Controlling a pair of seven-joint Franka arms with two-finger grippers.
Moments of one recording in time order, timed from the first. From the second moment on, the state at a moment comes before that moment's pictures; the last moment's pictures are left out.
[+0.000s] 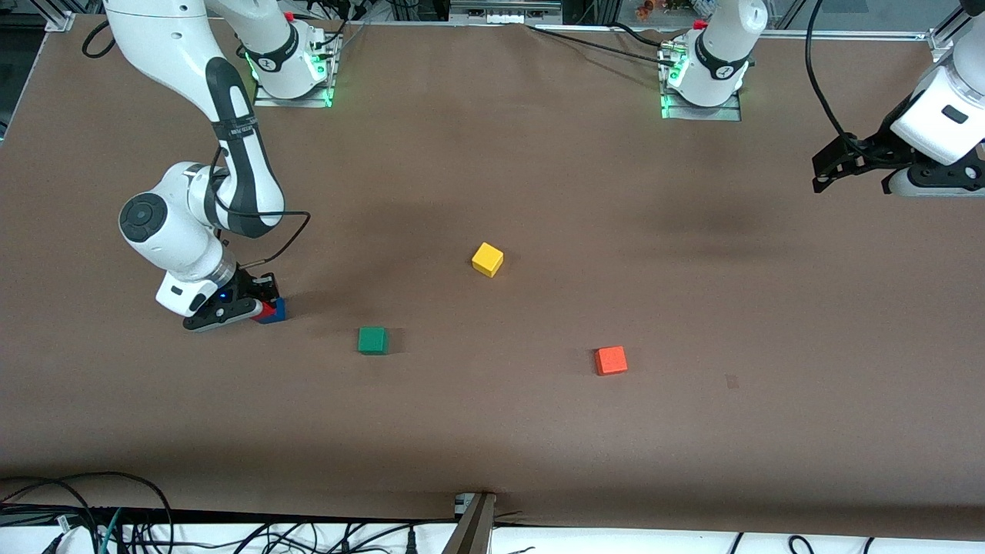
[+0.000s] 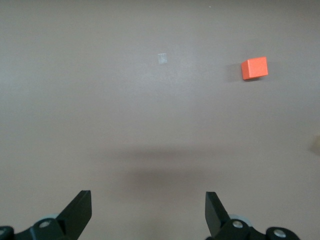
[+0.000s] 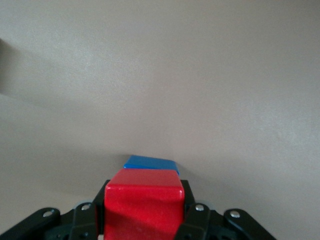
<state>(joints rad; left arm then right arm) -0.04 -0.08 -0.01 -1.72 0.03 1.64 -0.07 0.59 0.49 -0.52 -2.04 0.42 2.57 -0.54</state>
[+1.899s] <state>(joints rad) -0.05 0.01 -0.02 -1.62 0.03 1.61 -0.08 0.59 0.51 -0.52 -2.04 0.42 2.57 -0.47</state>
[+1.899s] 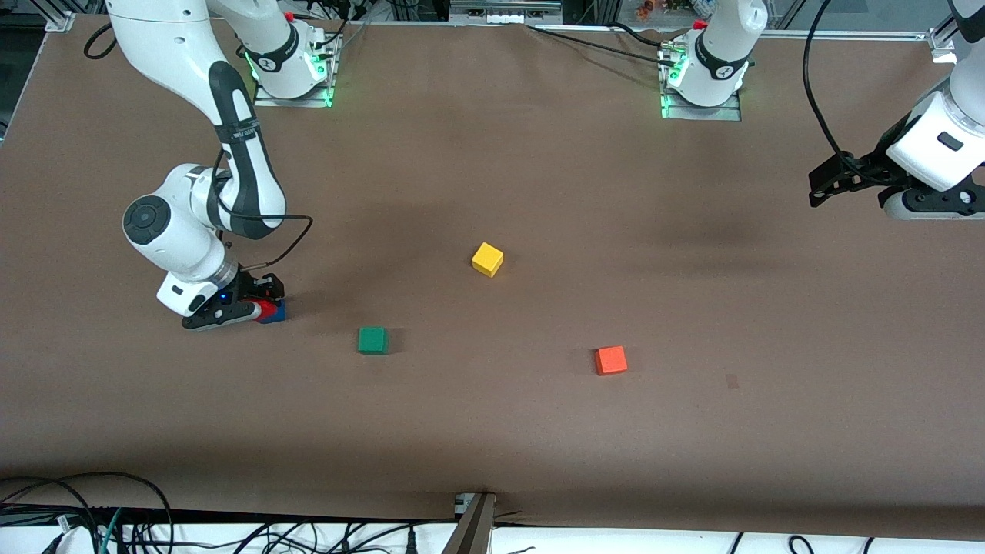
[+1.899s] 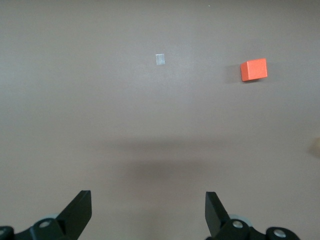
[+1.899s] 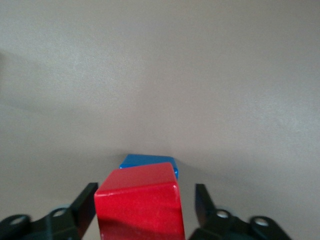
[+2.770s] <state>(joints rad) -0.05 0.01 -0.02 -1.62 0.03 1.60 -0.09 0.59 0.46 -0.55 -1.90 0.42 2.31 -0.47</state>
